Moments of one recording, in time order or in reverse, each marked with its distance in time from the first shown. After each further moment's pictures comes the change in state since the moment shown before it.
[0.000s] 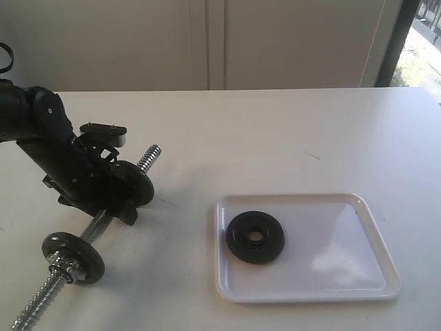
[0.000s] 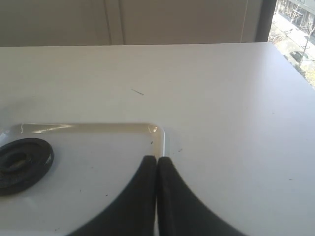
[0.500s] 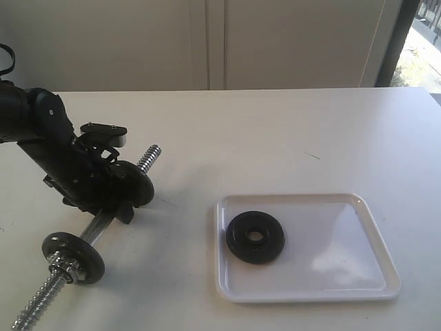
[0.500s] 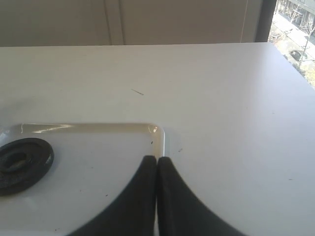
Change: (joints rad) left arm 0.000 0.006 0.000 0.002 -0.015 0.002; right arm 0.000 0.000 0.000 0.000 0.000 0.000
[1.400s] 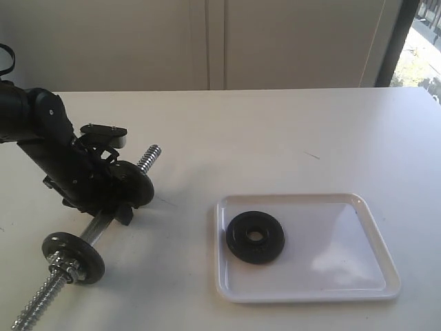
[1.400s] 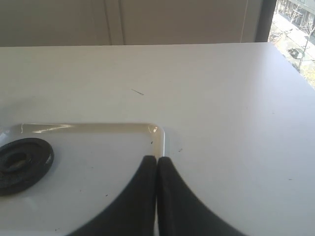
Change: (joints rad) left arm 0.000 0.000 0.000 0.000 0.011 0.000; right arm 0.000 0.000 0.000 0.000 0.000 0.000
